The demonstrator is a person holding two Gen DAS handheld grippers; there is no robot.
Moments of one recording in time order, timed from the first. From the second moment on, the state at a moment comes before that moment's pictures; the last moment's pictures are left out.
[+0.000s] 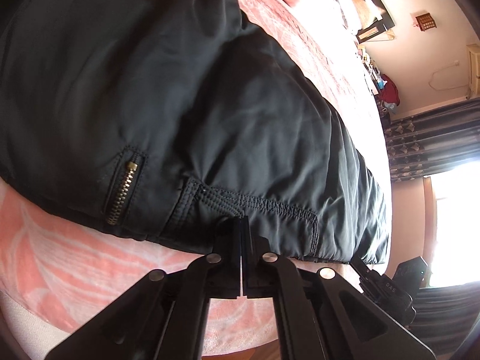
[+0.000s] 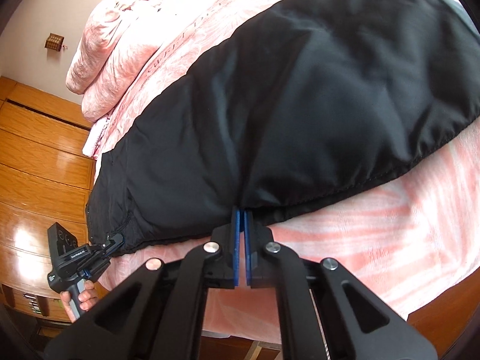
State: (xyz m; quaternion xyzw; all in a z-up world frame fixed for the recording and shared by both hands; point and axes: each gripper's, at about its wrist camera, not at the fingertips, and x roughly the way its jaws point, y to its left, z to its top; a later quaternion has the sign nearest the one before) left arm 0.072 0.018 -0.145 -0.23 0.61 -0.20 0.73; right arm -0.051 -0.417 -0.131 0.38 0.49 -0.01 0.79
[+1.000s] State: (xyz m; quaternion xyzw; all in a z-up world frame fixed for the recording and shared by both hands) left arm 0.048 -0.110 -0.127 0.01 0.57 -0.17 0.80; right arm -0.068 -0.478 -0.120 0.24 0.53 -0.18 0.79
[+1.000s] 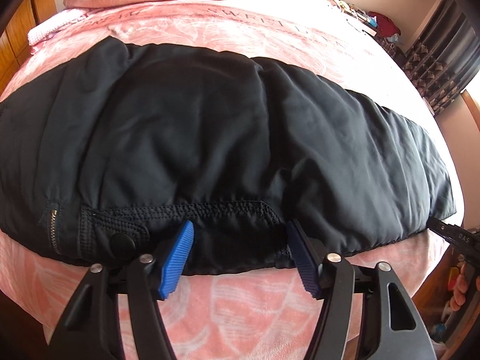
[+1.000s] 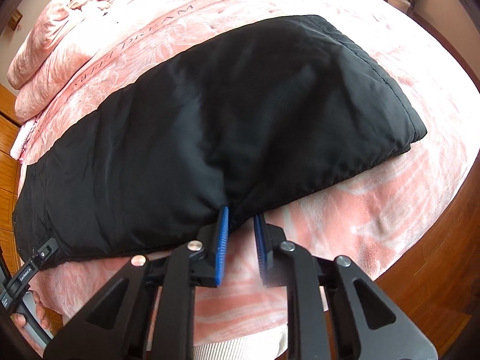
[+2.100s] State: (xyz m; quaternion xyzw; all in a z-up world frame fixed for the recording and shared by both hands) left arm 0.060 -0.129 -0.132 0.02 0.59 -0.19 0.79; right arm -0.120 -0.588 -0.147 0.48 0.39 -0.17 0.77
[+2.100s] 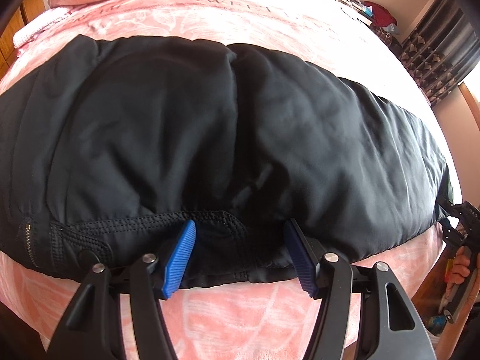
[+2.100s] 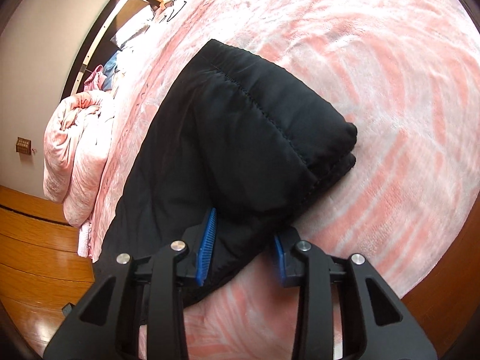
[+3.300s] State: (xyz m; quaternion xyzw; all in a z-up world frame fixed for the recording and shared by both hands) left arm 0.078 0.032 -0.085 -0.09 0.55 -0.09 0.82; right arm 0.043 -0.228 -0.026 -0.02 0.44 0.05 0.90
